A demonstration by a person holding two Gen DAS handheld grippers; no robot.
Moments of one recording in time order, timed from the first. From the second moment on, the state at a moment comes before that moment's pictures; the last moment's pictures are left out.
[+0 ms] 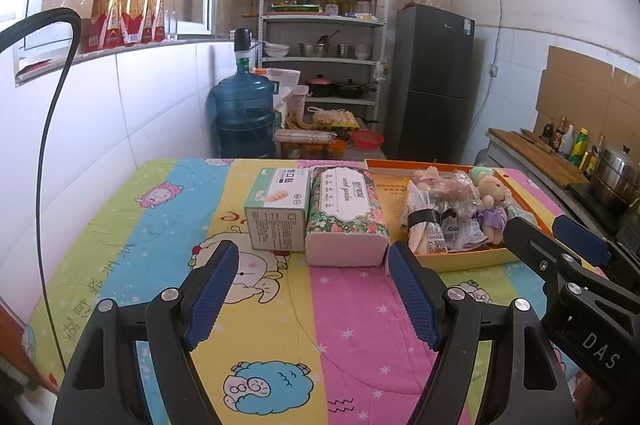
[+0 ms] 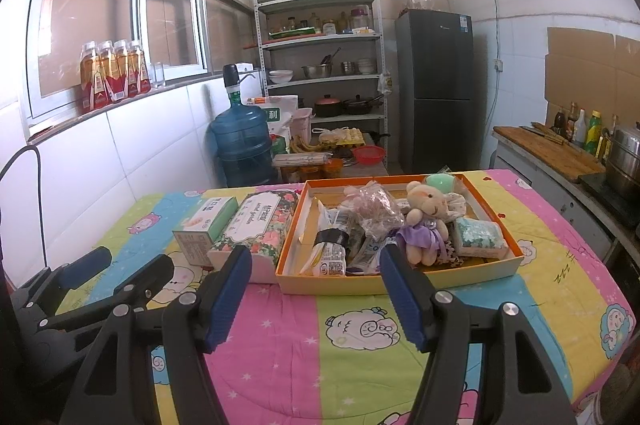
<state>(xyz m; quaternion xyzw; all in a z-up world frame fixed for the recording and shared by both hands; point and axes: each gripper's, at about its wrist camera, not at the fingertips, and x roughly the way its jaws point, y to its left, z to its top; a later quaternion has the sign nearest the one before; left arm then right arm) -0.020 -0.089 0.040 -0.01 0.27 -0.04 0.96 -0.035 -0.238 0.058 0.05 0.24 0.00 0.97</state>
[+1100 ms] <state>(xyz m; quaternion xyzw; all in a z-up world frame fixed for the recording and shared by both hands) -0.021 -0.084 0.037 -0.01 0.27 -0.04 0.96 -0.036 -0.237 0.056 0.05 0.24 0.00 0.97</state>
